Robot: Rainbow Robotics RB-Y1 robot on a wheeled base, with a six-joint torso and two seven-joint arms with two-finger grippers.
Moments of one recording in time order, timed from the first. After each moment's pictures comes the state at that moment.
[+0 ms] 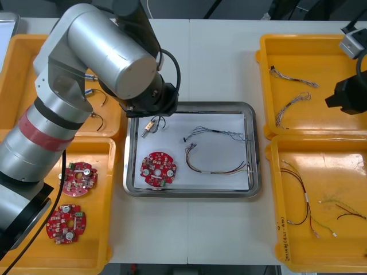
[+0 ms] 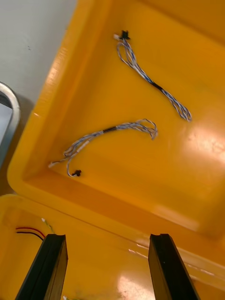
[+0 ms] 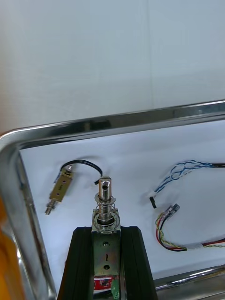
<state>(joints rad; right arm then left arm) -0.51 -0.62 -0.28 -2.03 -0.68 1.92 1.75 -0.83 0.38 -0.42 -1.79 0.53 1.75 -0.87</state>
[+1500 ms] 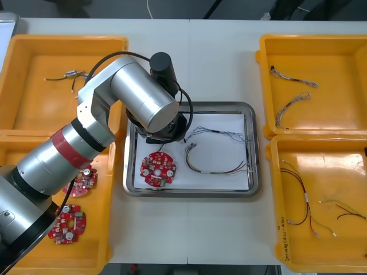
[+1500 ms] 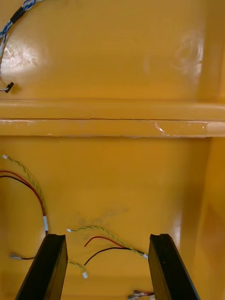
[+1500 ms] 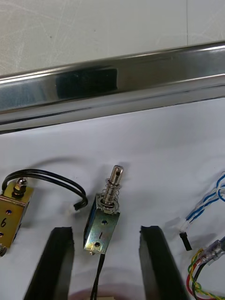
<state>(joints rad) -0.15 -0.63 -0.50 -2.16 -0.77 1.92 1.52 -0.80 0.35 -0.60 -1.55 0.48 1.53 -0.87</state>
